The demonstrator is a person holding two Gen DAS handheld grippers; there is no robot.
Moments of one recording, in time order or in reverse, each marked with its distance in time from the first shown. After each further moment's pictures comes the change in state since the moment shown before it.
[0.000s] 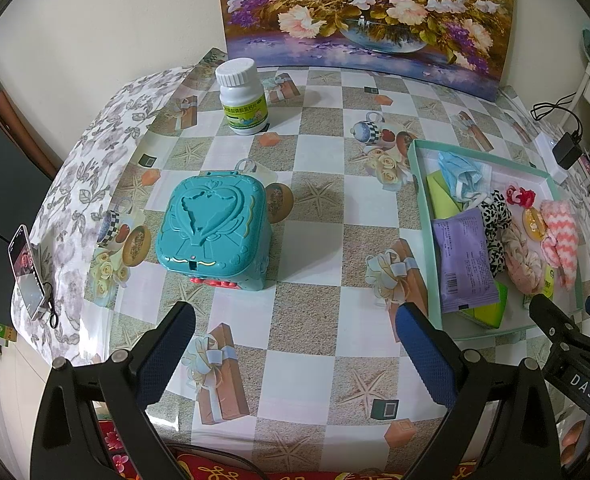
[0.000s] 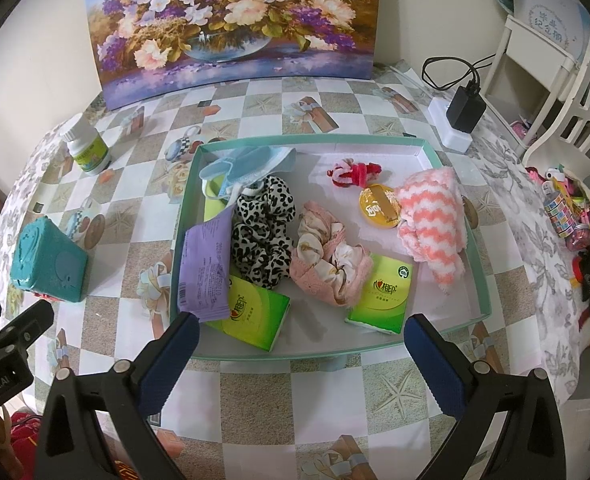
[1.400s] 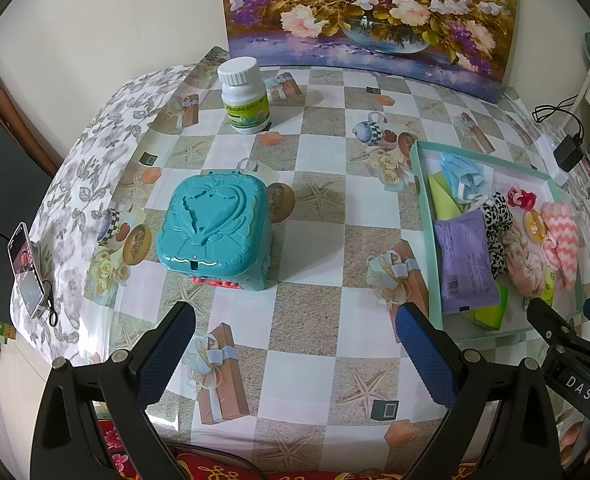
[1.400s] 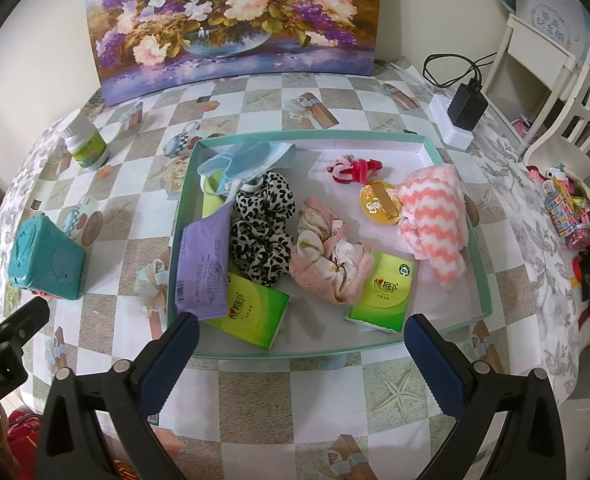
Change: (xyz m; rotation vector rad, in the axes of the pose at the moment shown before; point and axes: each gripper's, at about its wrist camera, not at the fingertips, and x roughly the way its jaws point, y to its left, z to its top) left arm 0.001 0.003 0.000 -0.006 0.001 -0.001; right arm 0.004 0.000 -0.001 -0.003 0.007 -0.004
